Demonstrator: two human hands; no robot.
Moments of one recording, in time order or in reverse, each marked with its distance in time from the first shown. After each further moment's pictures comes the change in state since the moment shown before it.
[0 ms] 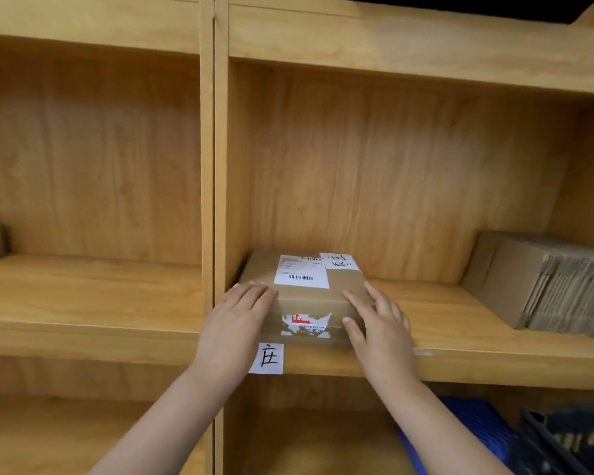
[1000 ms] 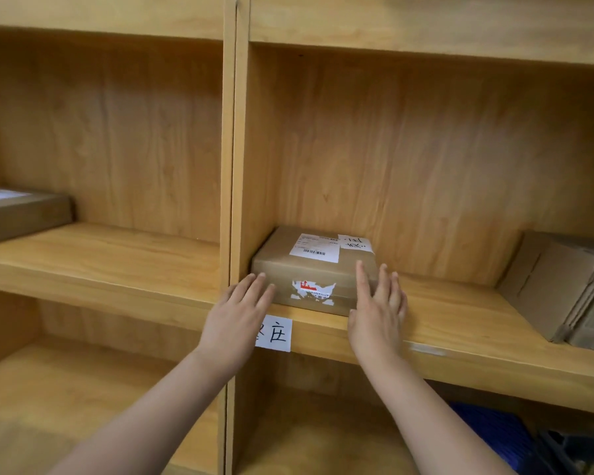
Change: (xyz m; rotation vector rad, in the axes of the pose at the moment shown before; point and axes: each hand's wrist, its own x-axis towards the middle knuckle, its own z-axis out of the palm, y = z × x) left_hand -0.020 0.014 0.005 0.303 -0.266 -0.085; right_hand 0.021 0.010 0.029 -0.137 -0.032 0.009
